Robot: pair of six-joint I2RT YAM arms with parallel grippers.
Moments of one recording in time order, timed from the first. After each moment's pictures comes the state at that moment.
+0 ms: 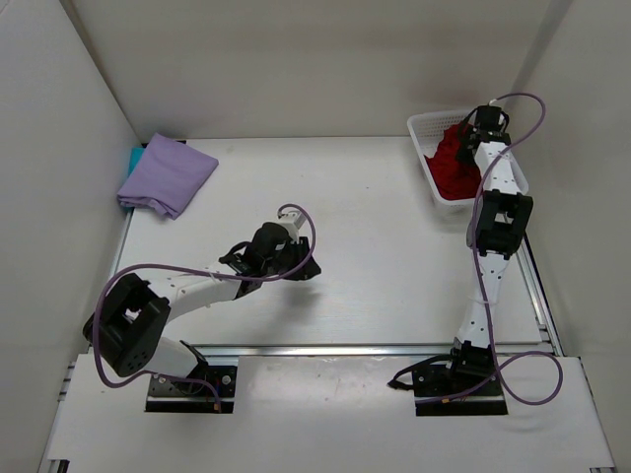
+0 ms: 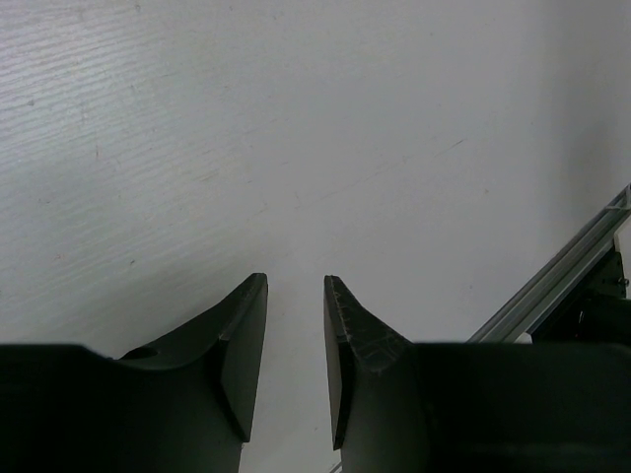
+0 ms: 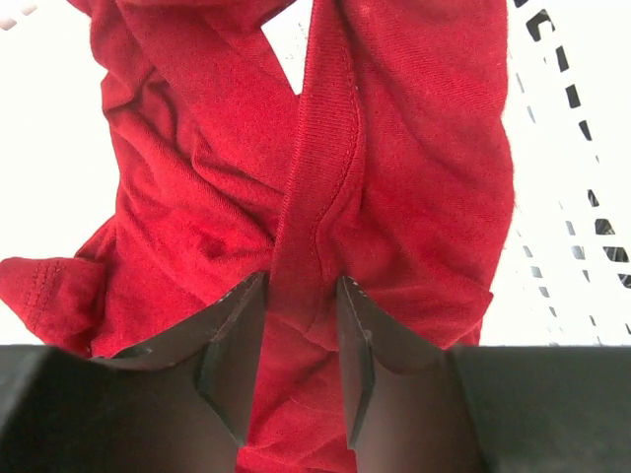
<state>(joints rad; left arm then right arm) -0.71 1.42 0.69 0.11 0.16 -0.58 -0.19 2.54 2.38 -0.63 0.12 0.18</state>
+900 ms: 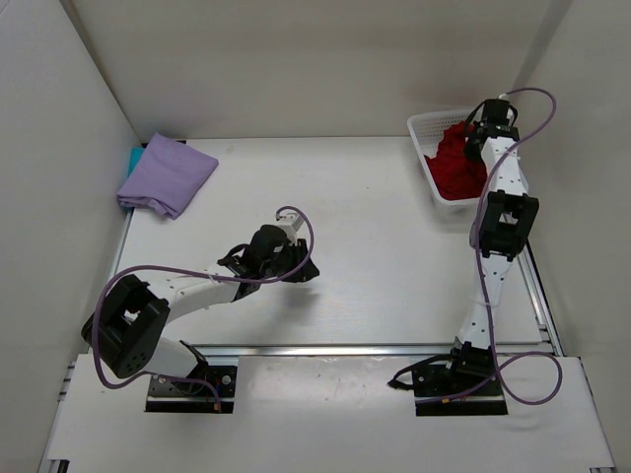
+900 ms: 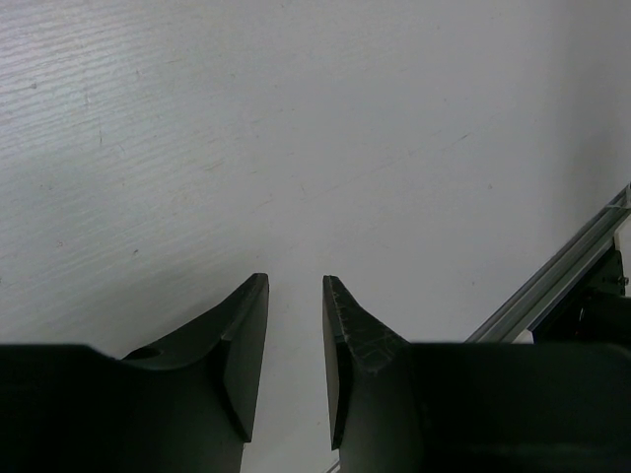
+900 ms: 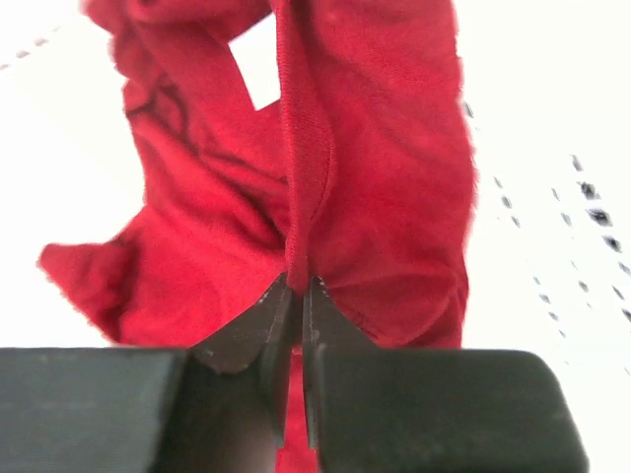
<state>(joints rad) -0.71 1.41 0.66 0.13 0.16 -0.59 -0.20 2.51 2.40 -0.68 0.09 0.23</state>
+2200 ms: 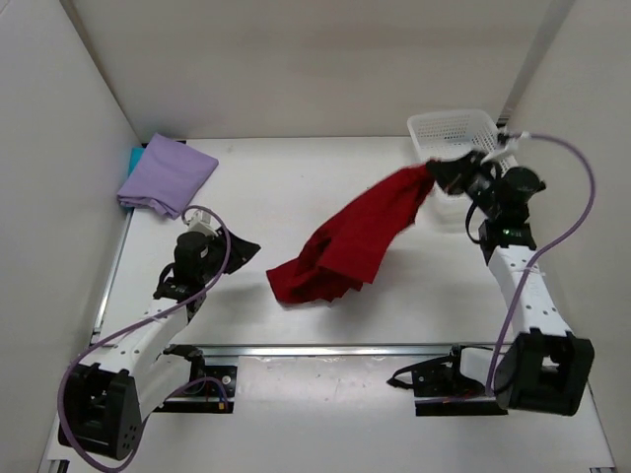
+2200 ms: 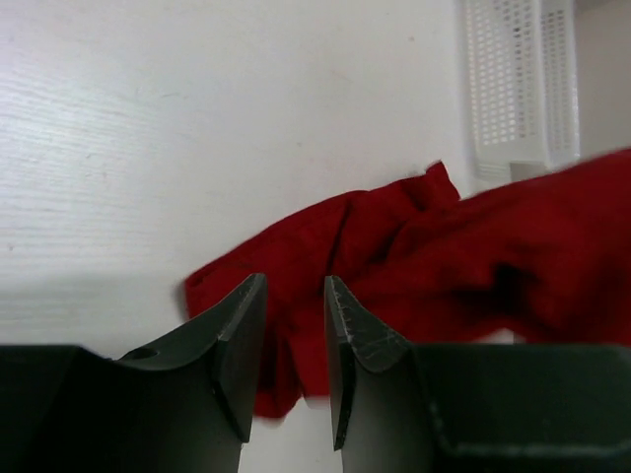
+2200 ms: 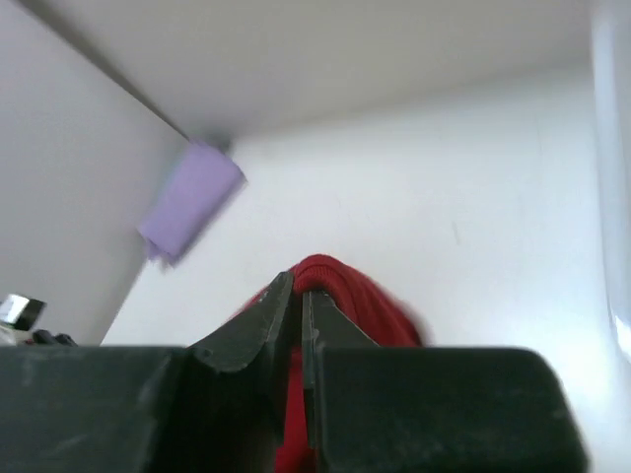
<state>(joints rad) -0.22 0.94 0.41 0.12 0.25 -0.81 -0.08 1.15 0.96 0.33 -0.61 0.57</state>
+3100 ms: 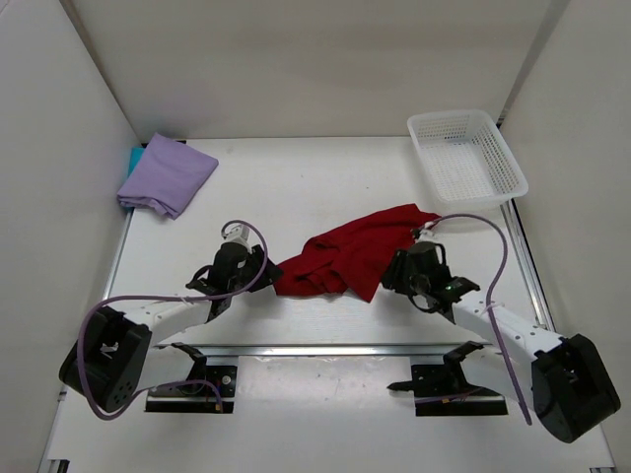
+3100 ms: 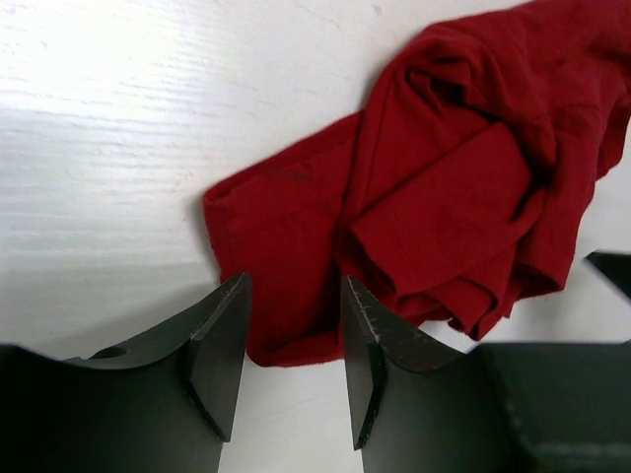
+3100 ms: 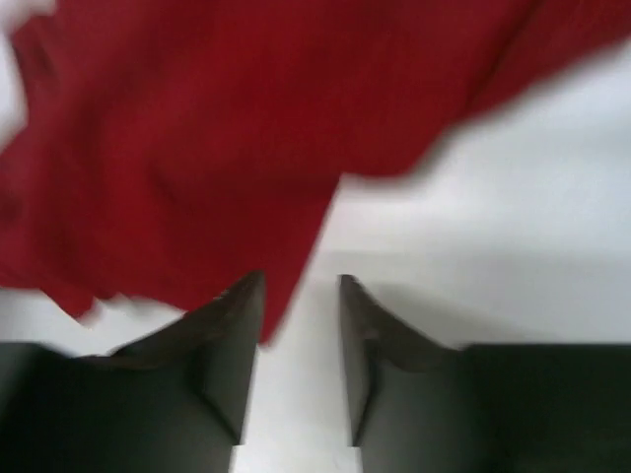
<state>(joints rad) -0.49 1.21 0.38 0.21 0.04 -0.78 0.42 1.03 0.44 -0.10 0.02 0.64</state>
